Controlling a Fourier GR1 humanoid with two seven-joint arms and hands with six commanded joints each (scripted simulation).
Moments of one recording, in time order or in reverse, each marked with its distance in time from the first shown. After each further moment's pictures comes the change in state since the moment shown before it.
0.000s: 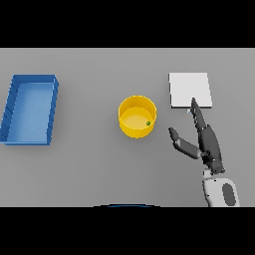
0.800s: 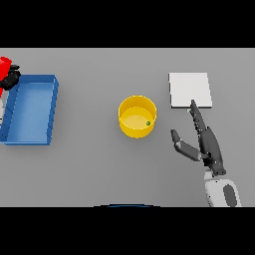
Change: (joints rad) left arm 0.805 -0.022 0.165 -0.688 0.391 0.321 0.326; right arm 0.013 -0.017 0.003 0.012 -0.007 0.022 -0.048
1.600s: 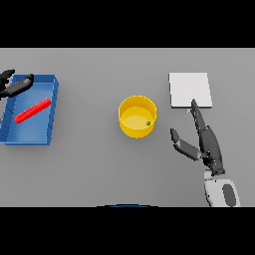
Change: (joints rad) left arm 0.123 0.071 -0.070 -0.205 0.058 -0.226 0.117; right arm -0.006 0.001 0.001 0.004 0.025 -0.024 0.016
